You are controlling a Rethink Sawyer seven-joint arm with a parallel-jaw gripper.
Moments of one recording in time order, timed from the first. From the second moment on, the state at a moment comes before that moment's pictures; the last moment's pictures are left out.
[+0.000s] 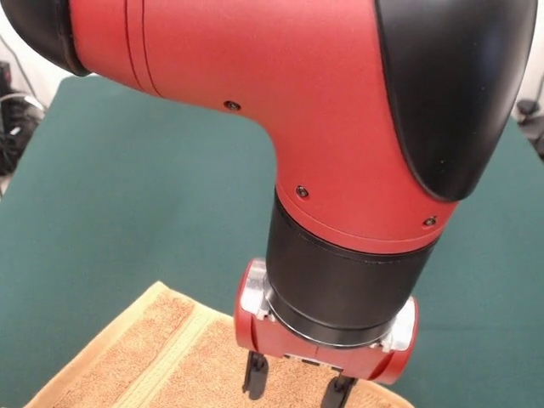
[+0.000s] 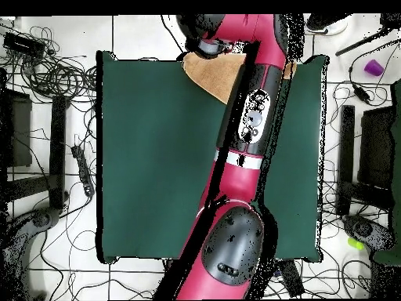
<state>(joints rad) -0.39 -0.09 1.56 0.22 -1.67 1.59 1.78</state>
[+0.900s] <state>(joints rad) -0.56 -0.22 1.43 0.44 -1.35 1.61 1.78</state>
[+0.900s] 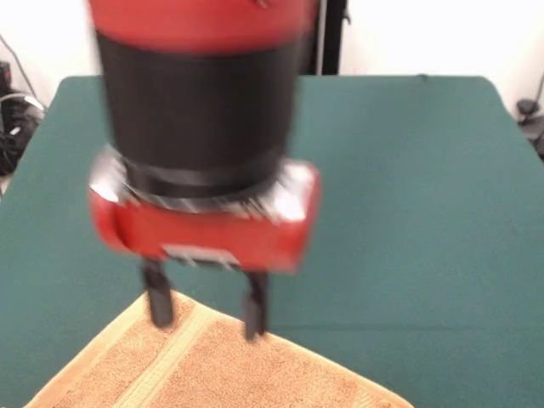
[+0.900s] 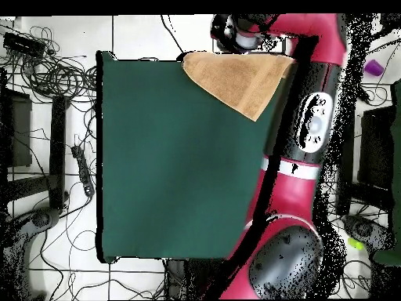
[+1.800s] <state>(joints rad) -0.64 -0.35 1.11 0.67 -1.17 1.44 1.78</state>
